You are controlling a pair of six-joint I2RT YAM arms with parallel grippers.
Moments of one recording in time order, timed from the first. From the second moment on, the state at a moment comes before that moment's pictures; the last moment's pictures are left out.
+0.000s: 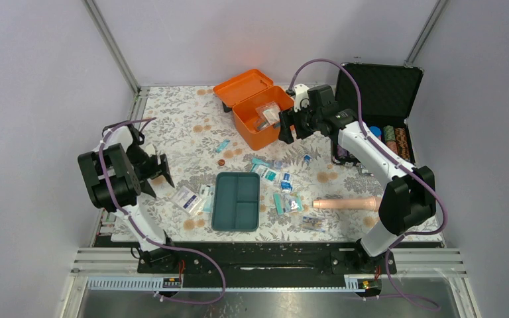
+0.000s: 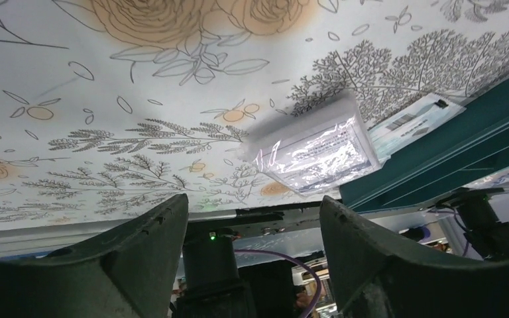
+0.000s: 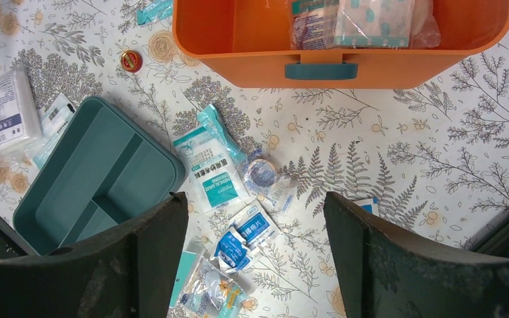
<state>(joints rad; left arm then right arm) 0.36 1.85 1.28 -1.24 0.25 0.00 0.43 1.63 1.39 -0.51 -0.30 0.00</state>
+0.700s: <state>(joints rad) 0.35 2.02 1.22 -1.20 0.40 -0.14 0.43 1.64 1.41 -0.54 -0.28 -0.03</state>
